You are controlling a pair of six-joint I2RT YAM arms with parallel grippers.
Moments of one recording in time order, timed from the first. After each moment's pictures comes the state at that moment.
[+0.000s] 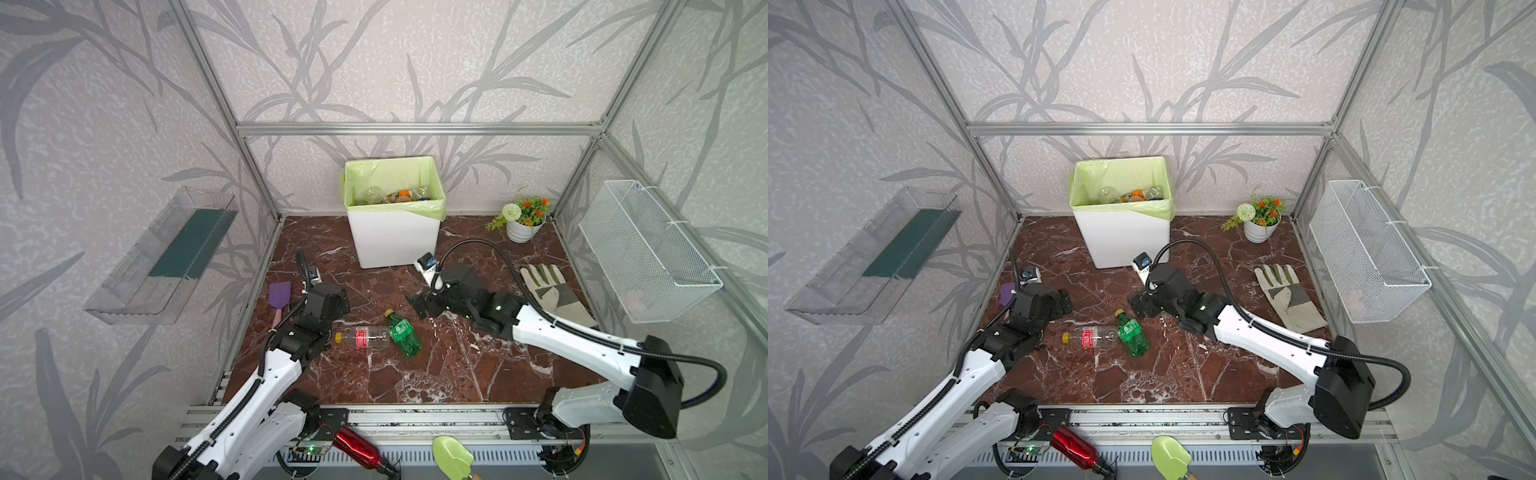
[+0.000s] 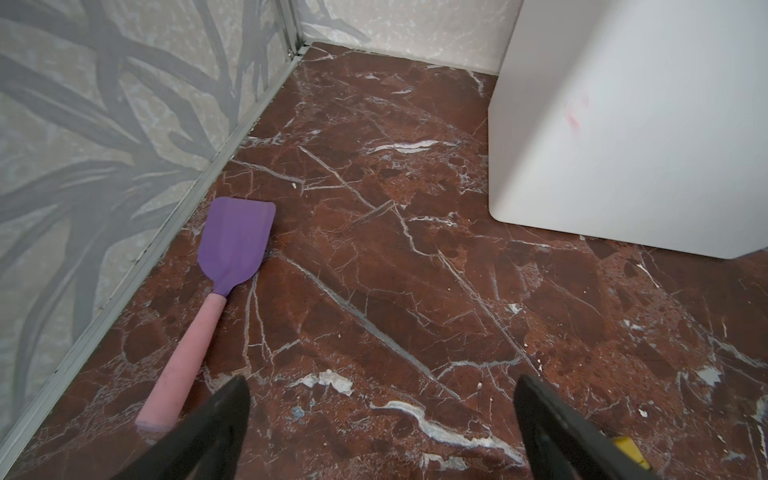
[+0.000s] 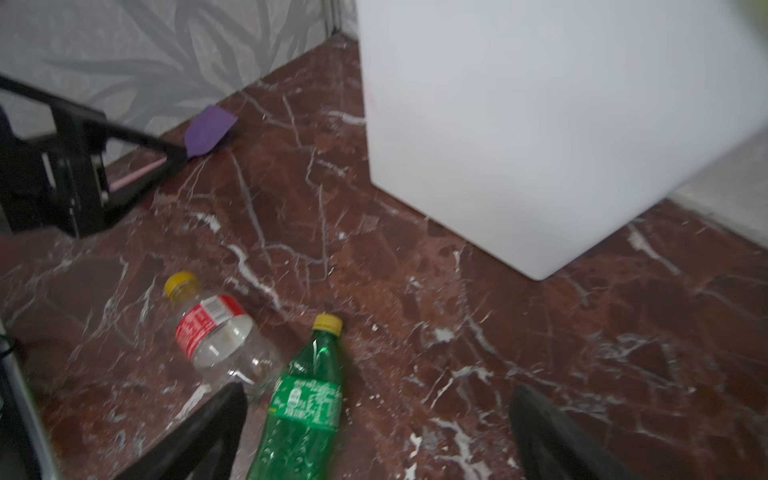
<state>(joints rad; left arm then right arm) -0.37 0.84 0.62 -0.47 -0.54 -0.45 0.95 1.42 1.04 -0.28 0.15 0.16</state>
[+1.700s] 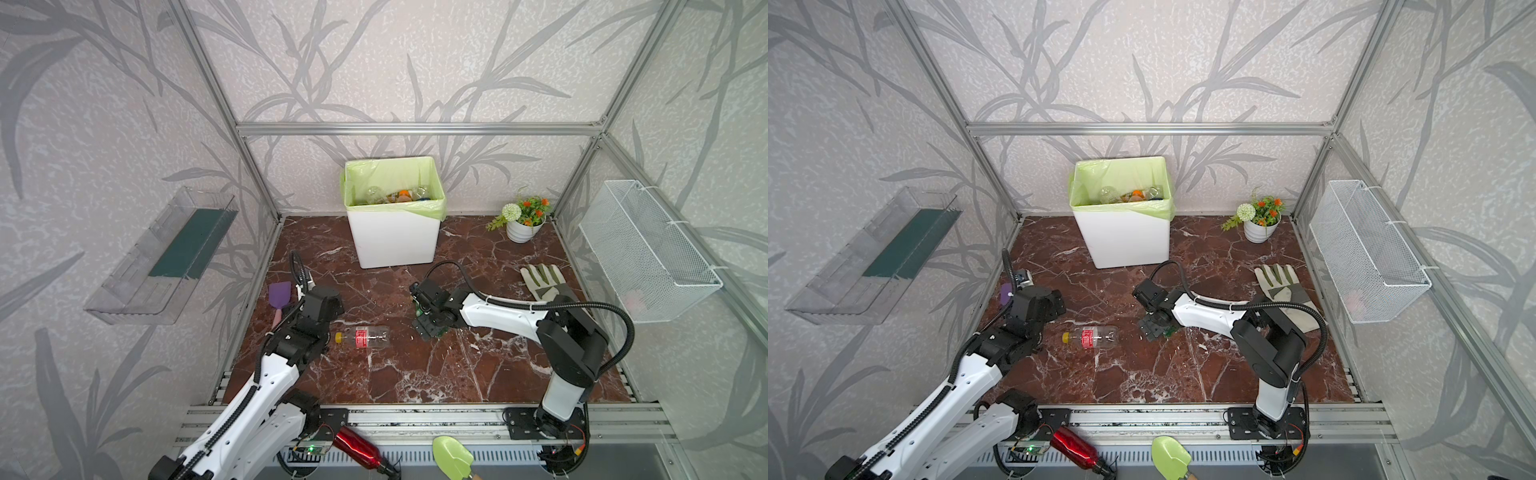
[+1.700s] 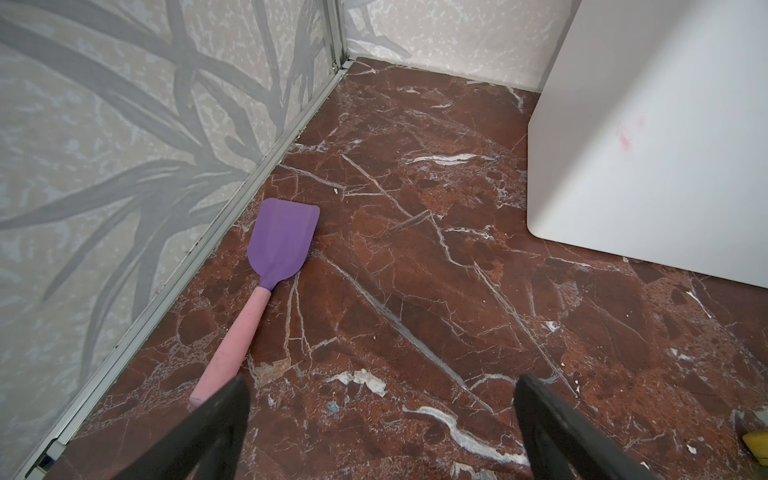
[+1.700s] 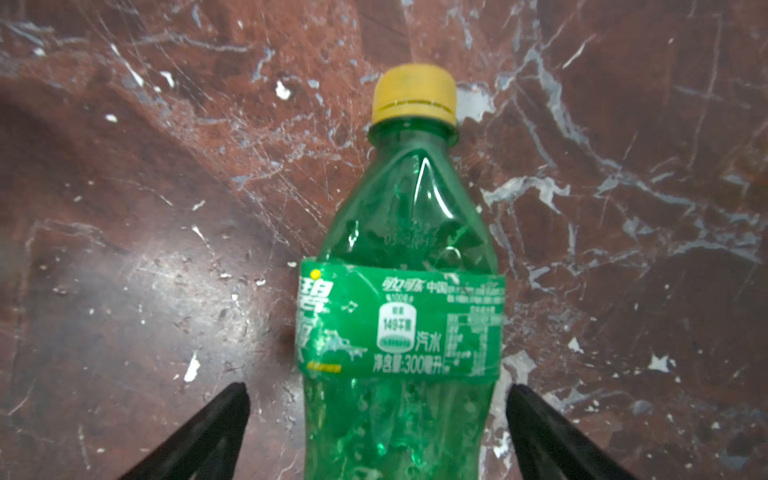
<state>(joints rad) -0.37 0.81 0.62 -0.52 -0.63 -0.47 0.88 1.80 1.16 -0.56 0.18 0.18</state>
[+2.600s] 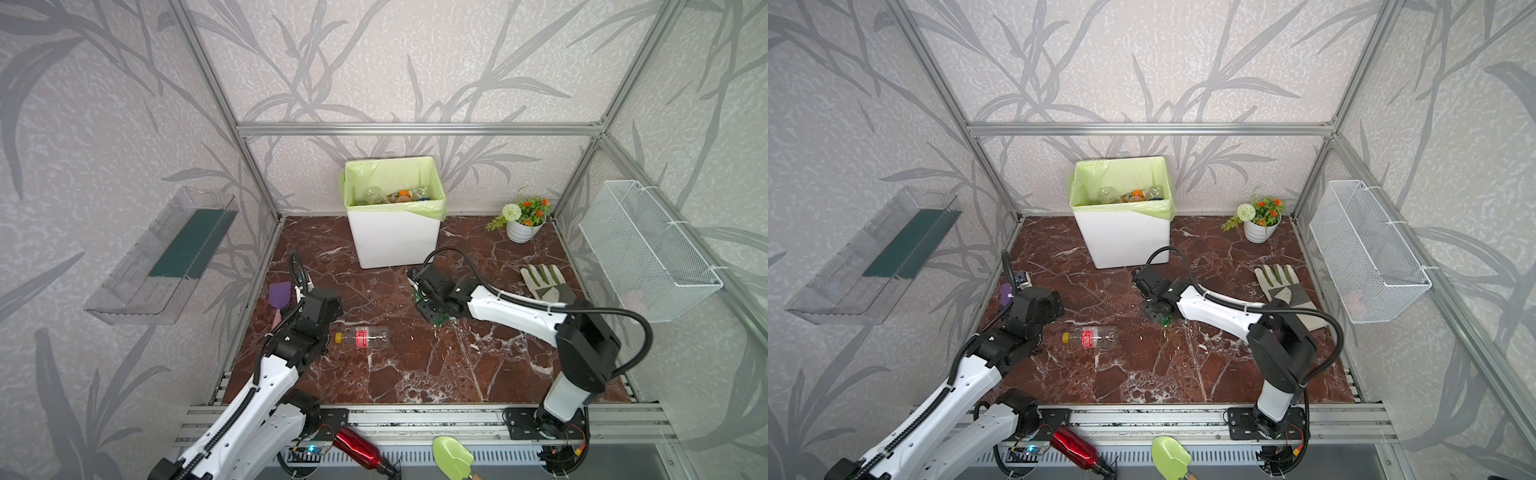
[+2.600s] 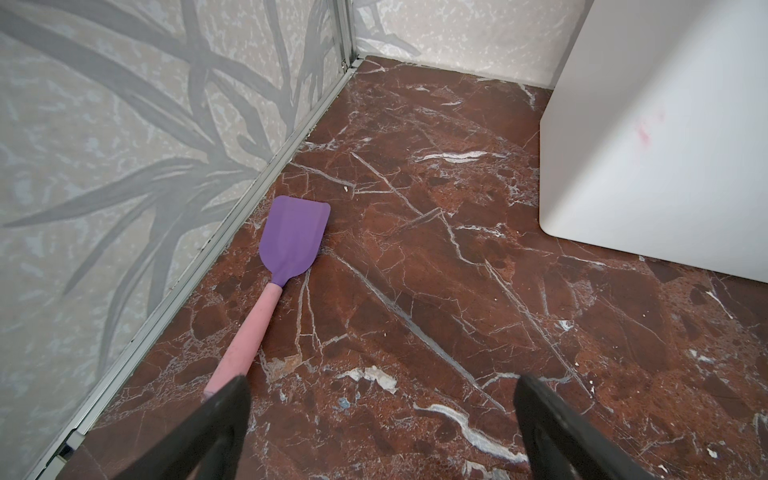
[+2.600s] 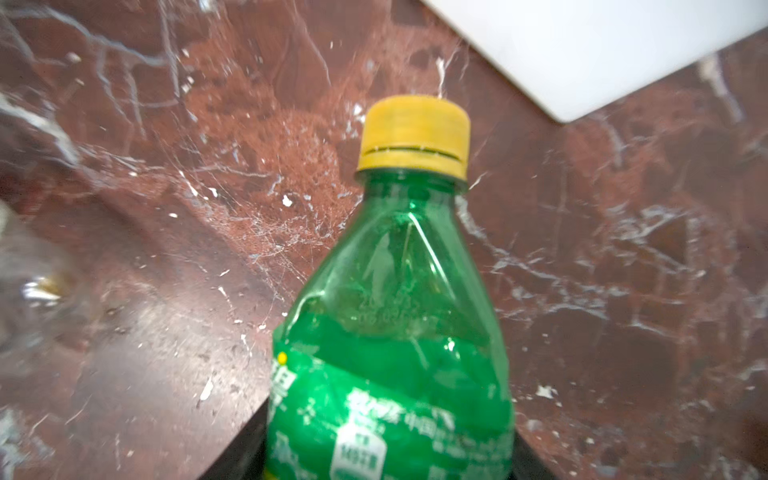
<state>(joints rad) -0.37 0.80 0.61 -0.54 -0.65 -0.47 0.84 1.60 1.16 -0.54 0.26 0.06</state>
